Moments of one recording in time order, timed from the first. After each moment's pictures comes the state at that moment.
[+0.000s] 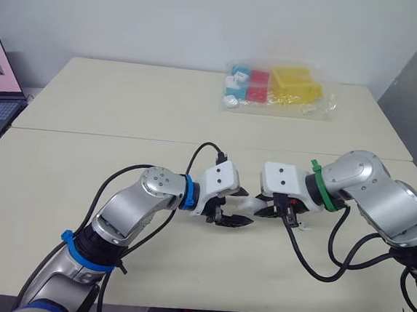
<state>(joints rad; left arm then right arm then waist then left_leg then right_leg) -0.56 0.52 -0.38 -0.34 -0.32 0.73 -0.94 -0.80 -0.89 0.50 -0.47 0.22 0.87 1.22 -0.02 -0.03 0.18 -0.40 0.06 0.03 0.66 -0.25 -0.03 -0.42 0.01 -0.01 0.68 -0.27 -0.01</state>
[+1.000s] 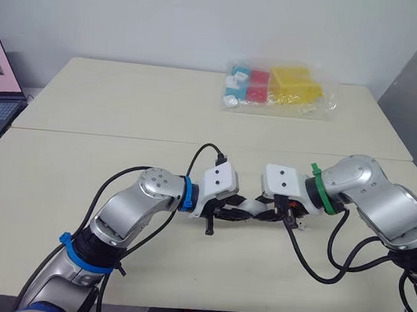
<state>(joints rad) -0.53 0.53 -0.37 -0.35 -0.34 0.72 -0.97 -0.76 -0.89 0.47 -0.46 0.25 0.86 1.21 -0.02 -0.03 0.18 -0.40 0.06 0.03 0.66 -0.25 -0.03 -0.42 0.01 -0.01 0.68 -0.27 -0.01</state>
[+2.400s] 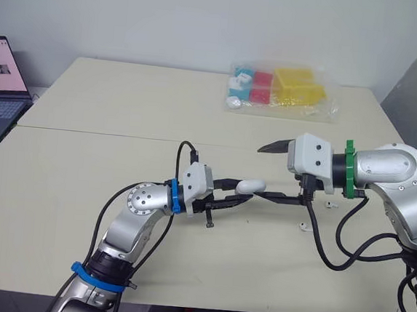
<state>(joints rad) -0.34 0.35 -0.22 -0.11 -0.30 0.03 -1.03 -0.69 -0.85 0.20 -0.44 0.28 0.58 1.10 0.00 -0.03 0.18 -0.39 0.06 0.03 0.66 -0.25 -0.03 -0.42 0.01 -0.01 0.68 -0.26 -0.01</state>
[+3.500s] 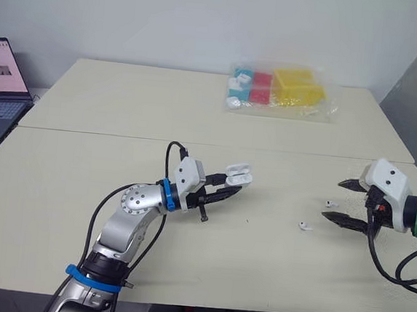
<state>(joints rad) -0.33 0.36 -0.16 -0.10 -0.31 0.10 -0.93 -0.18 -1.09 -0.13 -0.31 0.32 0.69 1.01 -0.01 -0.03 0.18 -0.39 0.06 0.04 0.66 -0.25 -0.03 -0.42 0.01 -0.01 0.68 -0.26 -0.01</state>
